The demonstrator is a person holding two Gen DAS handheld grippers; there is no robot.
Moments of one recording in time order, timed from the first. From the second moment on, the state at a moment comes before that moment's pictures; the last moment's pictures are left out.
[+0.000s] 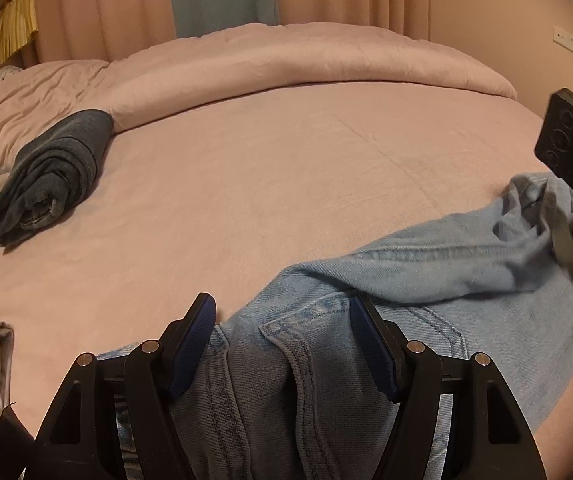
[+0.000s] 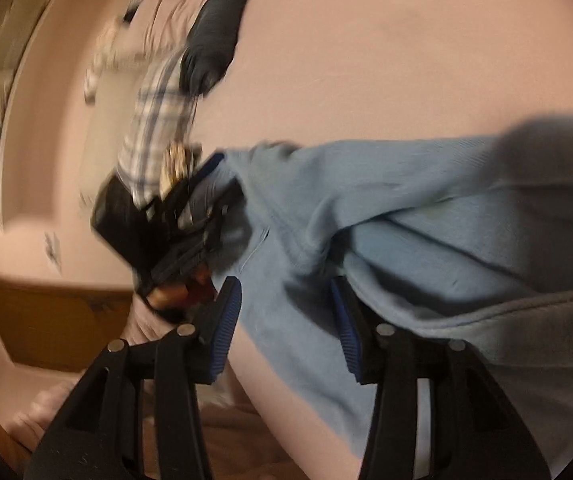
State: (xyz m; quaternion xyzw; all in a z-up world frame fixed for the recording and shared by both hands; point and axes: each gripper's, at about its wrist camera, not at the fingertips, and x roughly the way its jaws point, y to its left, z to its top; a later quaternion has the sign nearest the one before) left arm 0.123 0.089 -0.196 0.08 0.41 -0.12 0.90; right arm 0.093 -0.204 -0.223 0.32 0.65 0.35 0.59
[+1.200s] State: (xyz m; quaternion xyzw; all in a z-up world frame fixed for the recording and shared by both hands) left arm 0.141 0.082 -0.198 0.13 0.46 -0.10 0.87; right arm 0.216 -0.194 -0.205 0.23 0.70 0.32 0.60
